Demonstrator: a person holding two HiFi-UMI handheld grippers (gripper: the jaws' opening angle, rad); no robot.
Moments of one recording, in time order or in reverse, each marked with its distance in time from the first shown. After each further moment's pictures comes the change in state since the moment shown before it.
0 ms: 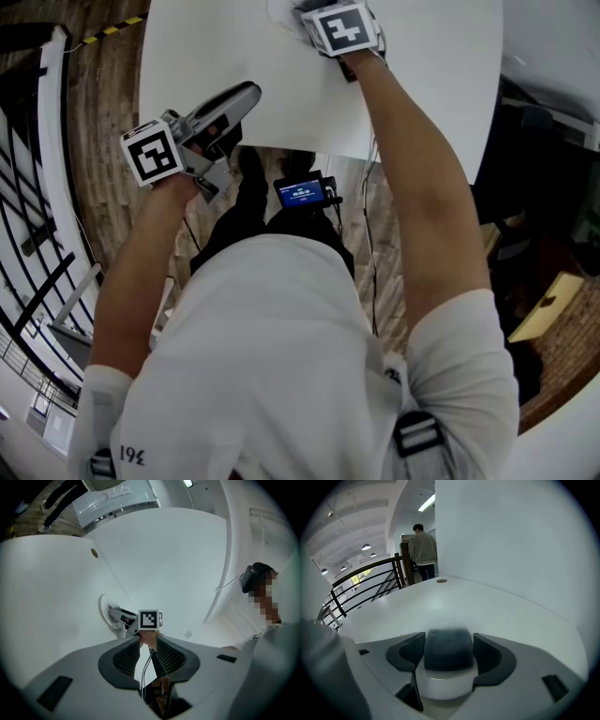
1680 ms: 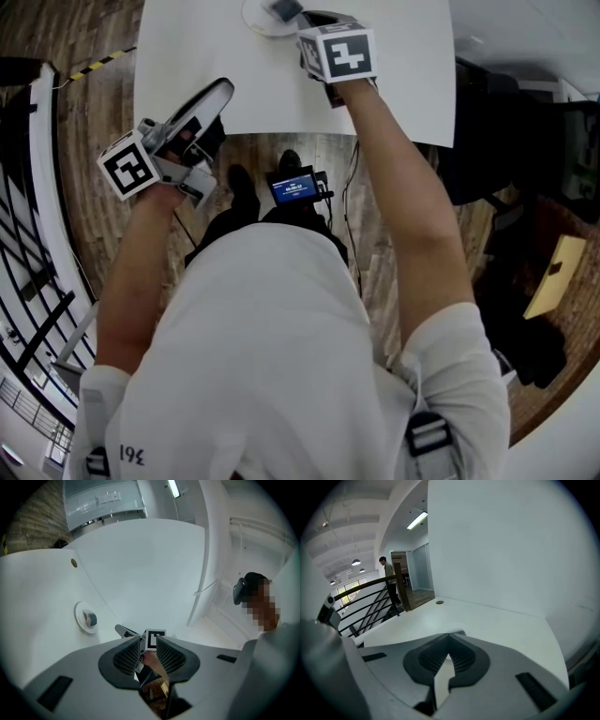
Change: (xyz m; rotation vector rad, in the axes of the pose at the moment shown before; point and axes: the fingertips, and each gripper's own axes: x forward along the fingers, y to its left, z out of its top) left arm -0.036 -0.097 -0.003 0.076 -0.087 -0.198; right arm -0.149 0.029 0.010 0.148 -0.167 -0.109
